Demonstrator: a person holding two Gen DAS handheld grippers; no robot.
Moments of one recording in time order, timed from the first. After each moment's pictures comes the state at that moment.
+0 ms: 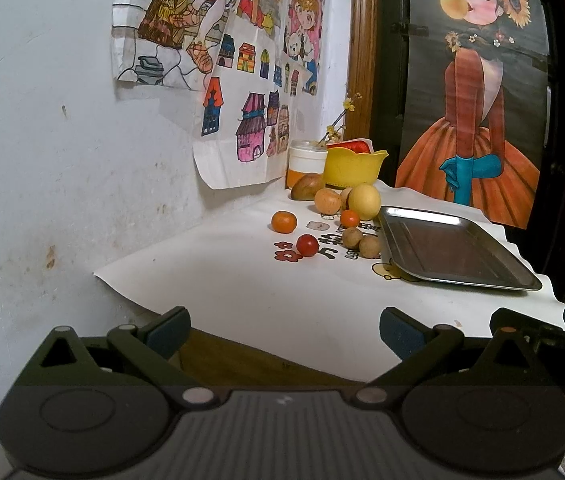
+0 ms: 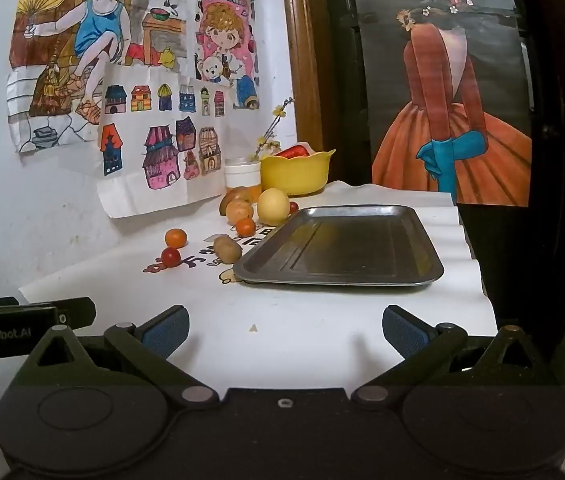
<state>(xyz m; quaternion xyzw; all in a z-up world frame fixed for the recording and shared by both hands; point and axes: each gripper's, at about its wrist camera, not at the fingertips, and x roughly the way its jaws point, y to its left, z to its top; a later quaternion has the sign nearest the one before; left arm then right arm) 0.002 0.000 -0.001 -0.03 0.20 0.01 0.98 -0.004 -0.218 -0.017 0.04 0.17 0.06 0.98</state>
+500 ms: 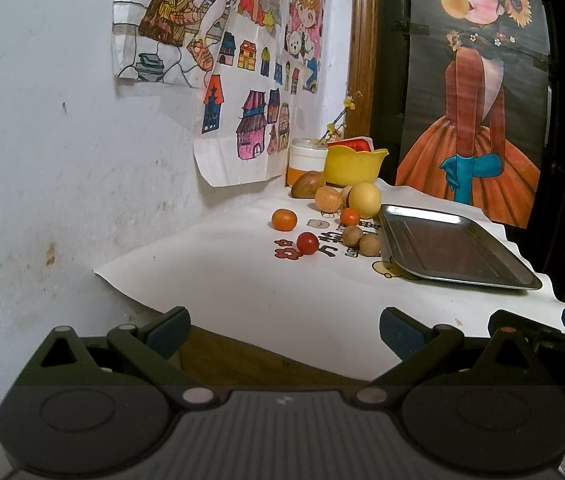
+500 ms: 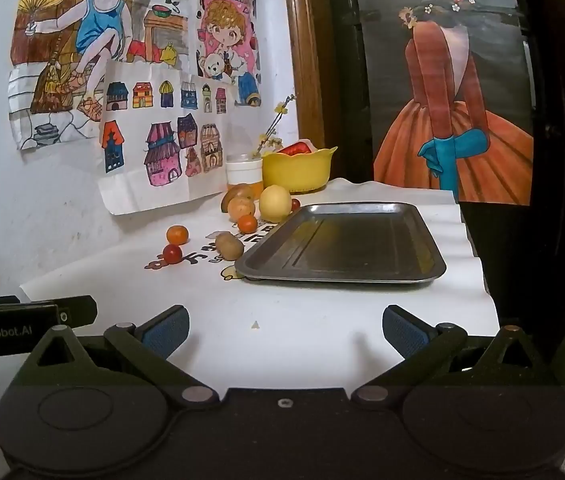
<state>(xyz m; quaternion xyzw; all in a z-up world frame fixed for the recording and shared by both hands) 0.000 0.000 -0.002 -0.03 0.20 0.01 0.98 -0.004 -0.216 -0.018 0.04 0.17 0.06 0.98</state>
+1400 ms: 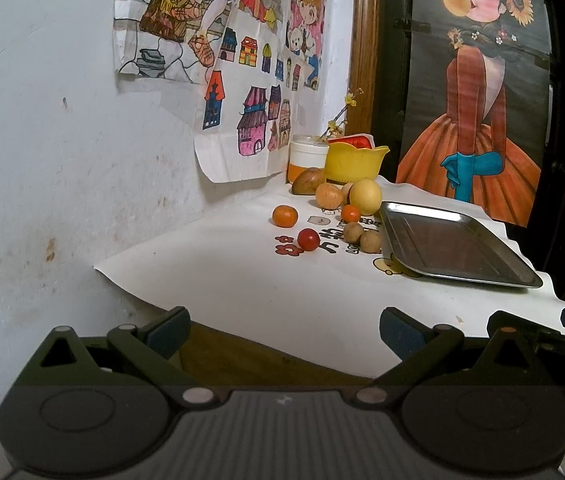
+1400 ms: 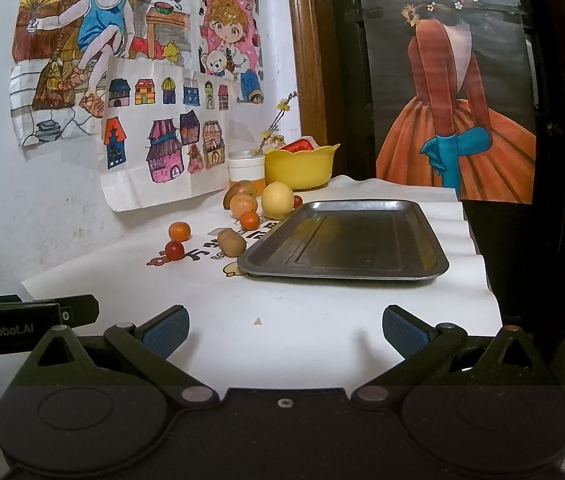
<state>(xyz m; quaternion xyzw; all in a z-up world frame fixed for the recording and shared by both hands) -0.003 0.000 -0.011 -0.04 0.20 0.01 0.98 -0.004 -0.214 -0.021 0.04 0.18 0.06 0.98</state>
